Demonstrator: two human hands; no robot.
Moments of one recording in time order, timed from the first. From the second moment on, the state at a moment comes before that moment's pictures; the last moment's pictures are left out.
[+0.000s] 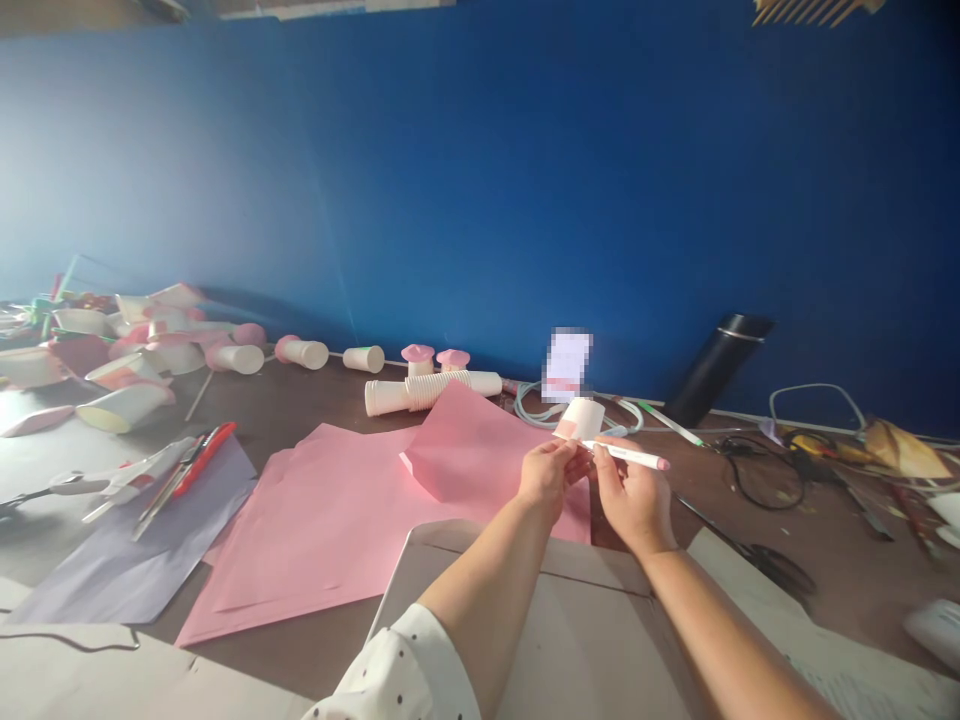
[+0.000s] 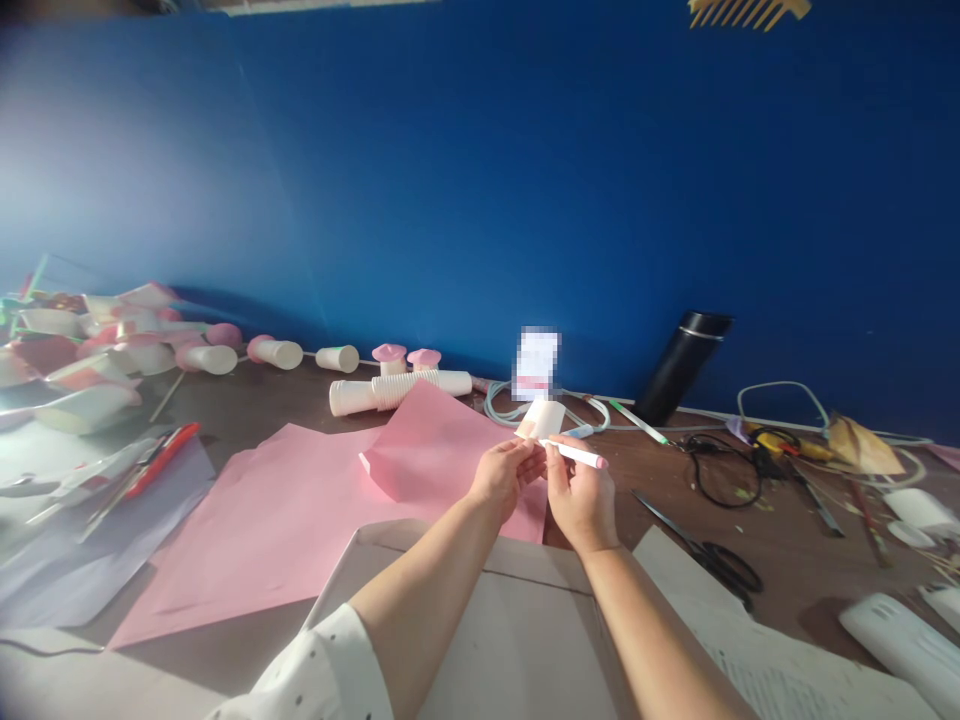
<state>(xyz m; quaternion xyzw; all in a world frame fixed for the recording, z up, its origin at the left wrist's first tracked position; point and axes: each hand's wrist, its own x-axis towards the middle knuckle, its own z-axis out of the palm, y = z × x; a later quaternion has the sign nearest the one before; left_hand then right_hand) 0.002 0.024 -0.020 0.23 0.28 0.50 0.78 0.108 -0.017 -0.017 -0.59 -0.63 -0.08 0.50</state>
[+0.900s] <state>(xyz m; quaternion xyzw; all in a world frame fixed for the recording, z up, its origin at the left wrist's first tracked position) 0.001 0.023 -0.019 0.23 0.28 0.50 0.79 0.106 -0.019 -0.014 -0.59 -0.62 -0.04 0.51</state>
